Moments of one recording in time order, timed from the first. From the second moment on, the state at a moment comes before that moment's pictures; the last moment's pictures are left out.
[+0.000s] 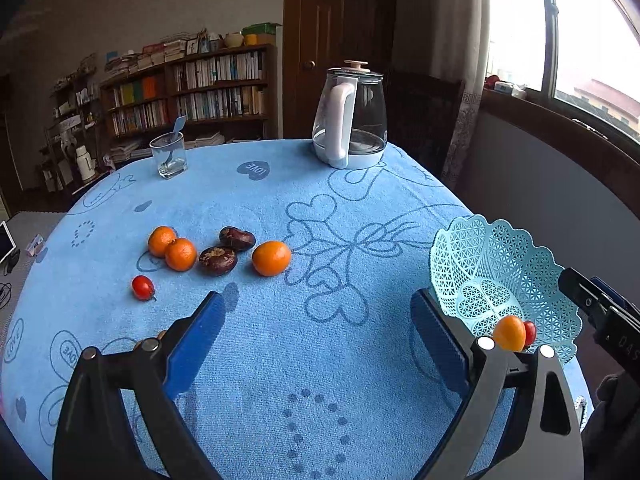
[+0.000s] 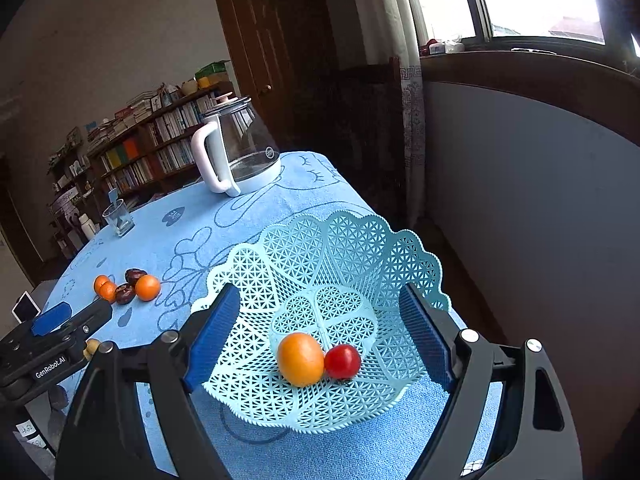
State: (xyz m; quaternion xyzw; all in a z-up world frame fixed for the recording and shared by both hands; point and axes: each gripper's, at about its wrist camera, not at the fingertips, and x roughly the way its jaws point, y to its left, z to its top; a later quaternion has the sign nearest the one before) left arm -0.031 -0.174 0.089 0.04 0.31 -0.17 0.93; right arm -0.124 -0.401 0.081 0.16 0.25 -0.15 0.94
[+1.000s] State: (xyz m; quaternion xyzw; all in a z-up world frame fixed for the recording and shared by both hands) left arm -0.020 -0.033 0.097 0.01 0.27 -0.01 0.96; right arm -0.073 -0.273 0.093 0.11 0.28 -0.03 0.95
